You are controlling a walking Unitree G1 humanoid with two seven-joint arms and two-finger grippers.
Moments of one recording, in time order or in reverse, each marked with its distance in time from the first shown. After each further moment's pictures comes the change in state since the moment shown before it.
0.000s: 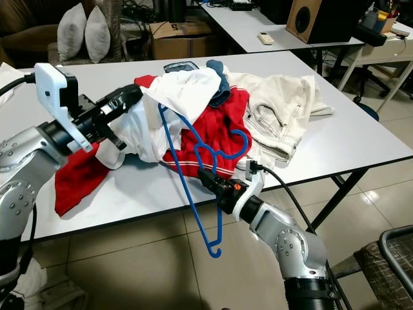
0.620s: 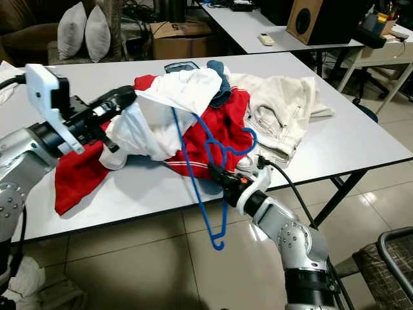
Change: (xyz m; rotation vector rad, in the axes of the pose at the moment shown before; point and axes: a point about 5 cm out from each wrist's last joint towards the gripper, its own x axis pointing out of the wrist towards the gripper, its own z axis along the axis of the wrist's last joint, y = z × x) left arm -0.010 0.006 0.002 0.020 0.022 0.029; right arm 0.001 -0.017 0.008 0.074 -0.040 -0.143
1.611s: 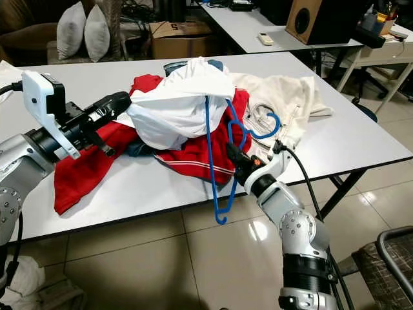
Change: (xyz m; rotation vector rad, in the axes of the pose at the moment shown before) left arm -0.005 0.001 -0.008 -0.029 0.024 0.004; right arm 0.005 0.004 0.035 0.050 -0.201 -0.088
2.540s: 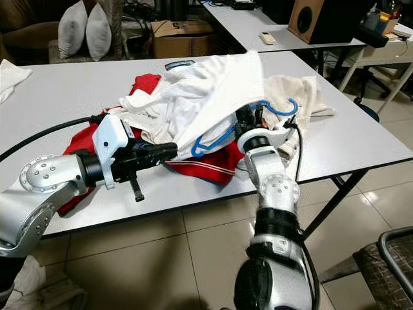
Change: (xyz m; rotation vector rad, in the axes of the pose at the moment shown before) left arm 0.017 -0.047 -0.038 0.176 0.219 -0.364; right arm 0.060 0.025 0.040 0.606 -0.356 0.018
